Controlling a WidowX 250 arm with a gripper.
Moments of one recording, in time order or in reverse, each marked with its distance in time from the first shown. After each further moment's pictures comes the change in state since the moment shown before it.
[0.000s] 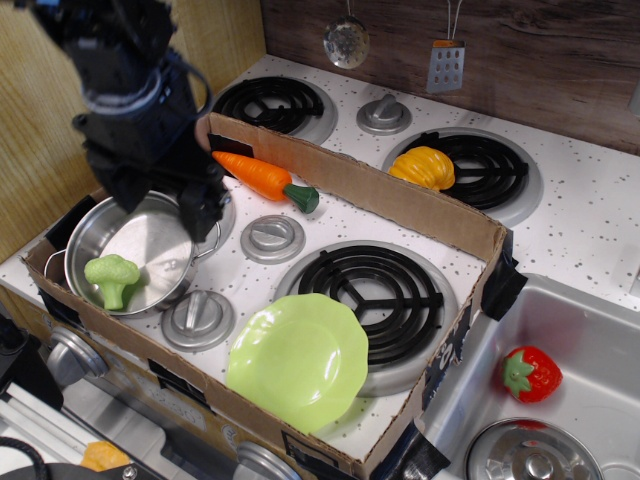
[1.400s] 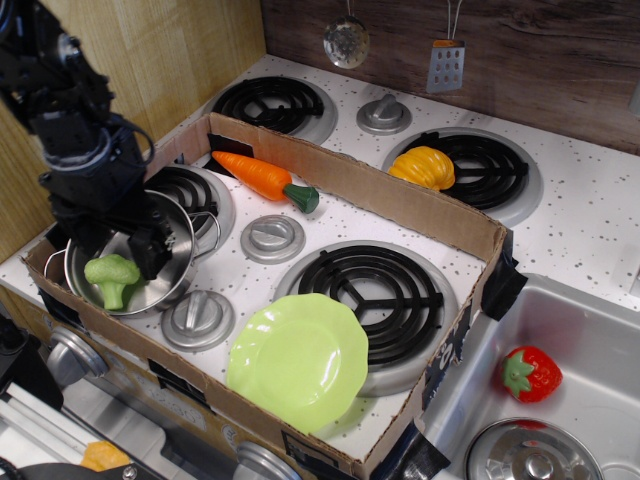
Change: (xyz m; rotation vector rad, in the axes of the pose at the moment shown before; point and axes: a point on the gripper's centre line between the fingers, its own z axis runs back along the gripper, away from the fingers) arm -0.018 0.048 -0.063 -0.035 0.082 0.042
